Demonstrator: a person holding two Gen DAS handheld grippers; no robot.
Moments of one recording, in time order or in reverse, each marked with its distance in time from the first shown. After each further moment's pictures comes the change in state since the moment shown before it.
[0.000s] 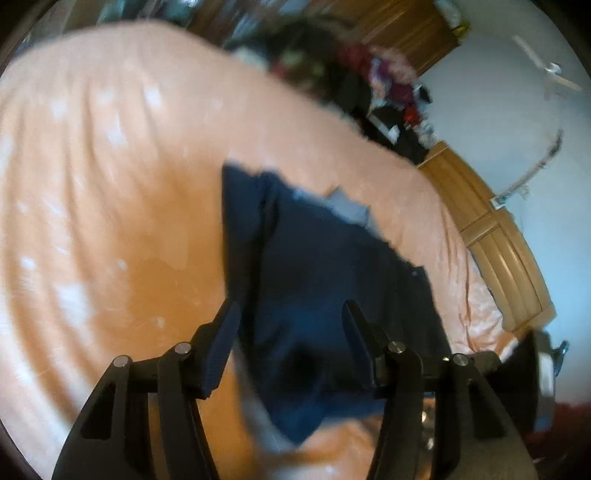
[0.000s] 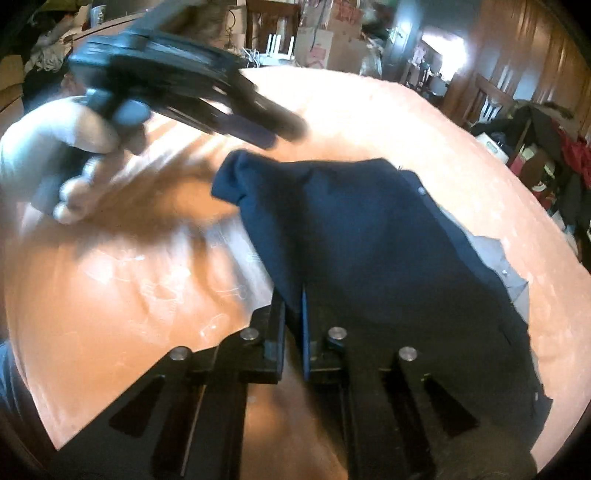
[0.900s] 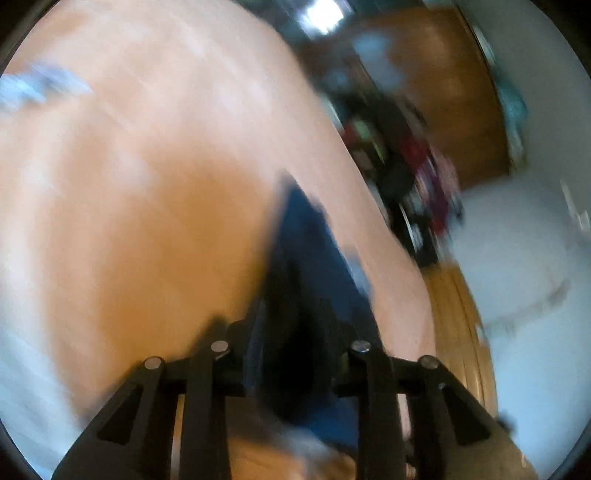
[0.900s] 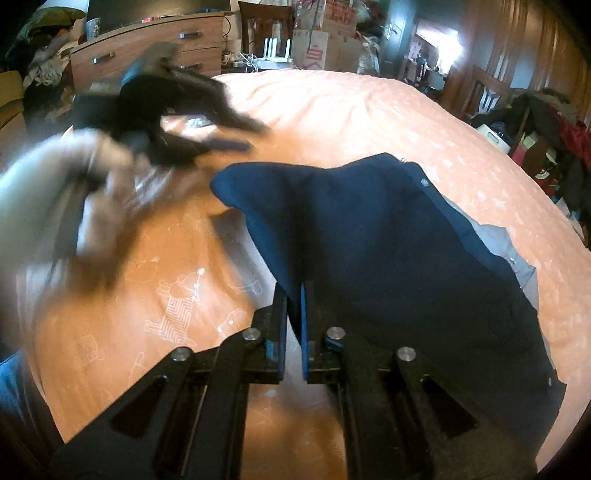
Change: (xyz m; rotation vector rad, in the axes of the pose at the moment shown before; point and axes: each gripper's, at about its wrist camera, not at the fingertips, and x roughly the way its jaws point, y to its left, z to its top) left arm -0.037 0.067 -0.057 -0.592 -0.339 0.062; right arm 0.006 0.004 0.003 0.055 -0.004 0.035
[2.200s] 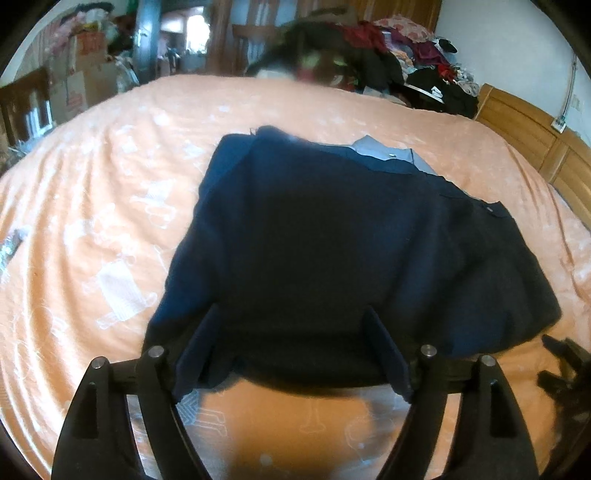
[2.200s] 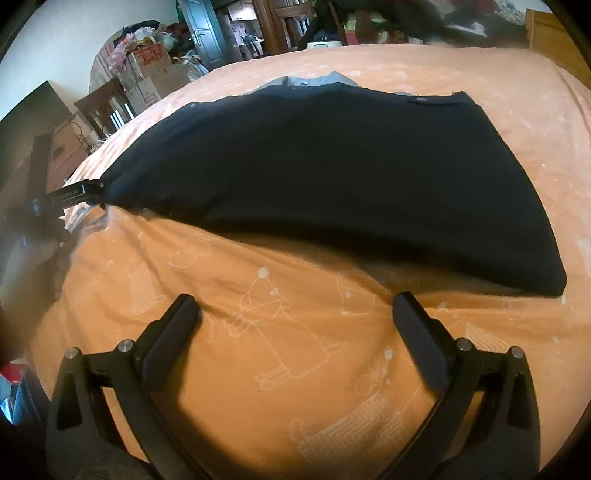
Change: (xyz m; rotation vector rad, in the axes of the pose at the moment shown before) left arm 0.058 -0.092 -0.166 0.893 0.134 0.369; right arm -0.091 -0.094 -0.224 0.698 -0.038 -0.161
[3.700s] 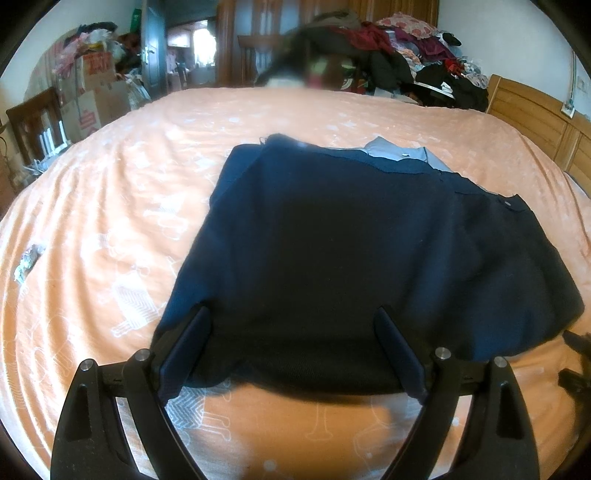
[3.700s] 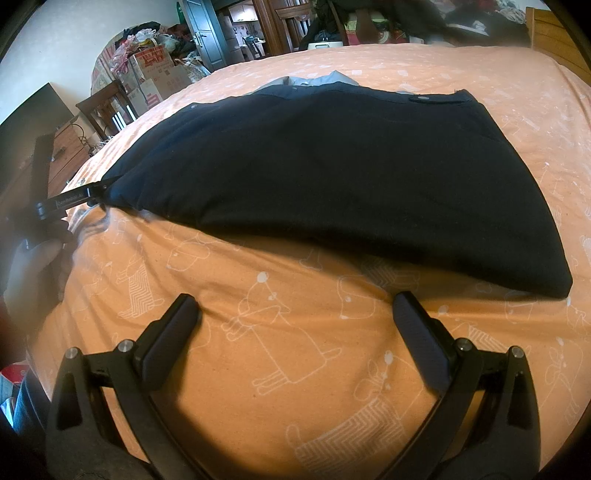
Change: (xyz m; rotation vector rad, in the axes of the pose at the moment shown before) left arm 0.005 -0.010 0.000 0.031 -0.020 0.084; right arm 0.002 -0.005 -0.002 0.004 -0.005 0.011
